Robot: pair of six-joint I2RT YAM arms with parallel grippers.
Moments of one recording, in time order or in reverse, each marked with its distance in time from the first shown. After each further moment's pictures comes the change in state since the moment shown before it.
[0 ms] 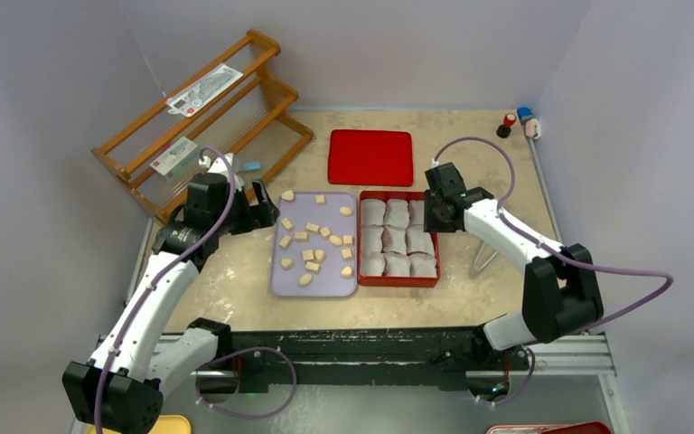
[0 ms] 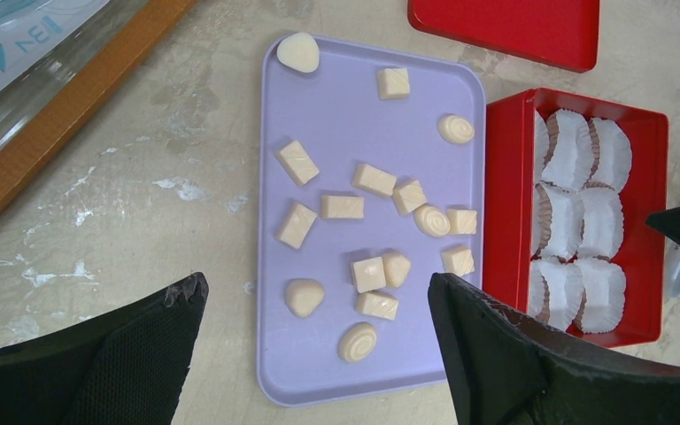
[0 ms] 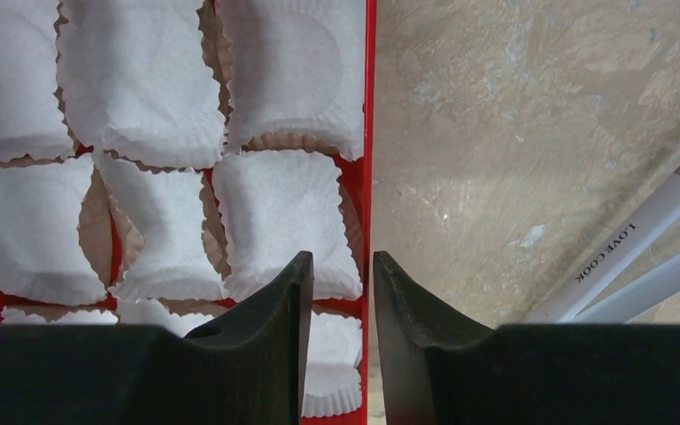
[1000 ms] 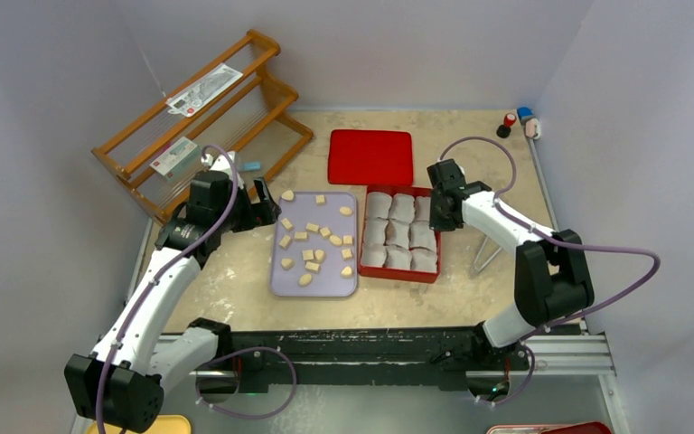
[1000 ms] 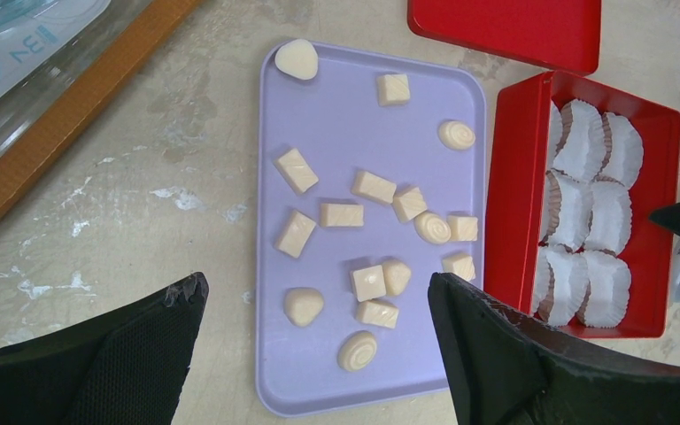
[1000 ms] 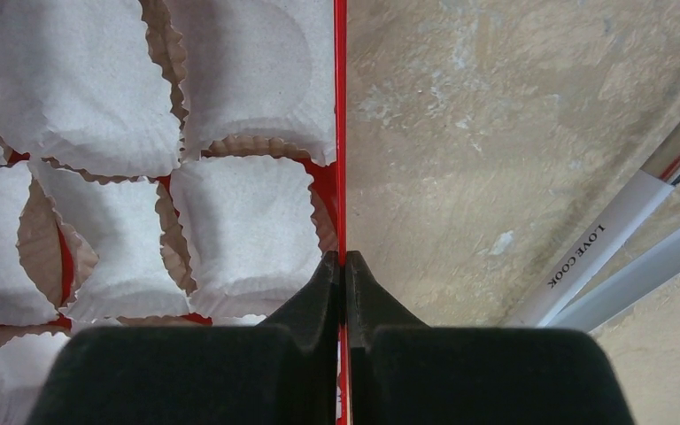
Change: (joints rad) left arm 0.000 0.028 0.000 0.029 0.001 0.008; right arm -0.045 0.102 0.042 -0.011 0.041 0.023
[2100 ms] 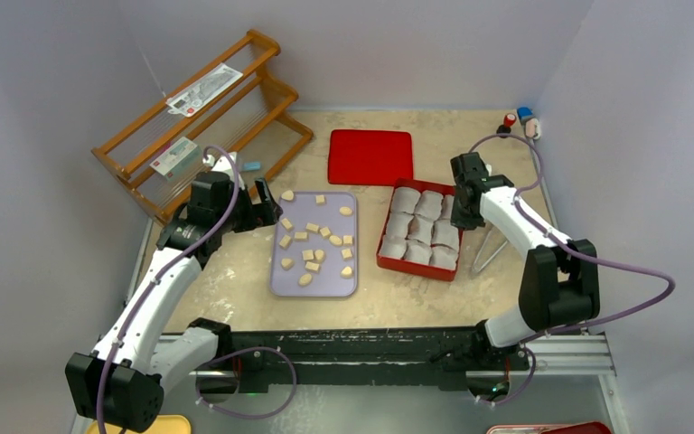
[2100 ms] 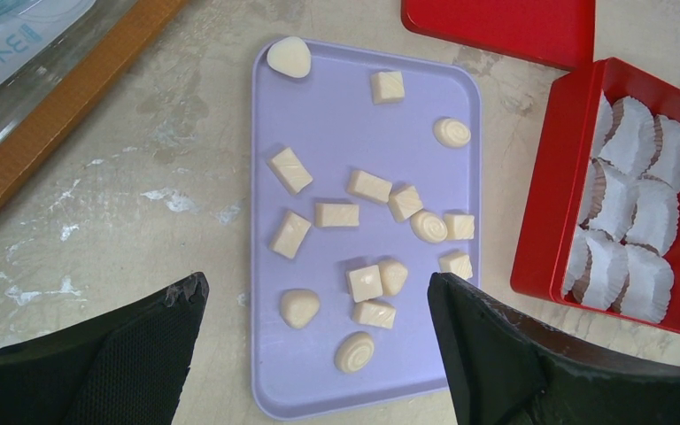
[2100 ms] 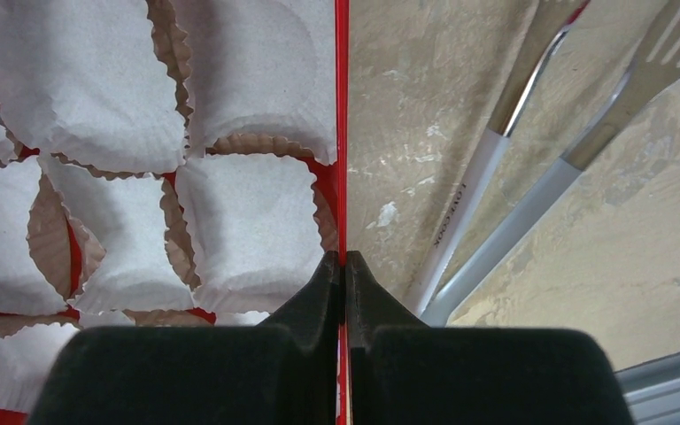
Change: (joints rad) left arm 0.000 0.003 -0.016 0.023 0.017 0.000; right arm -0.138 -0.044 0.040 -0.134 0.058 0.003
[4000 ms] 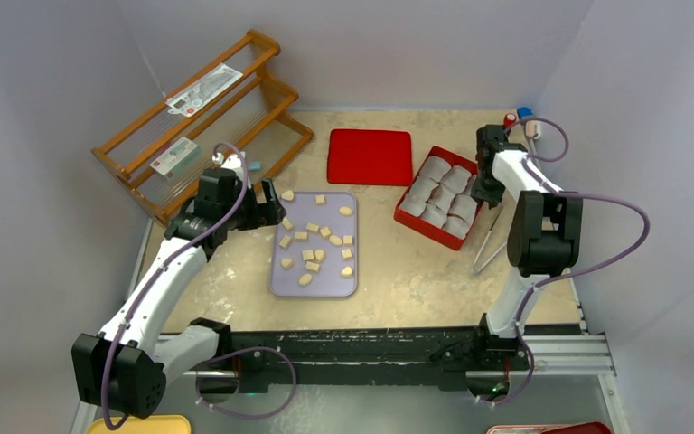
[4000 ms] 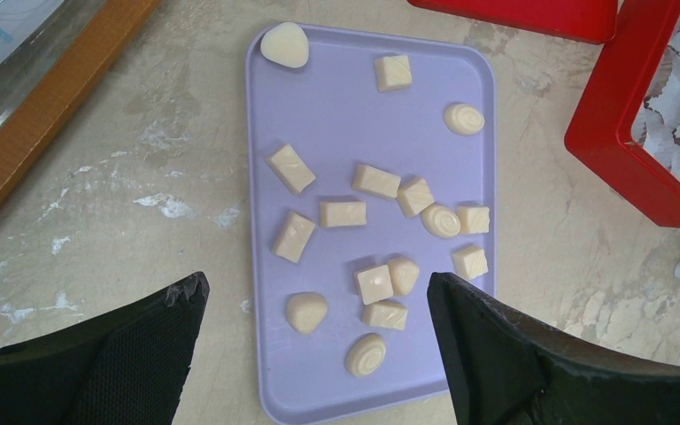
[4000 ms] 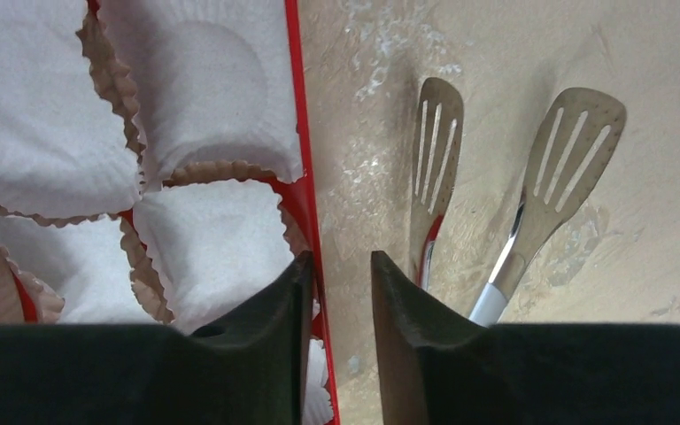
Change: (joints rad) left arm 0.000 0.077 0.000 0.031 0.027 0.044; right arm -0.214 0.373 0.354 -0.048 0.089 0.091
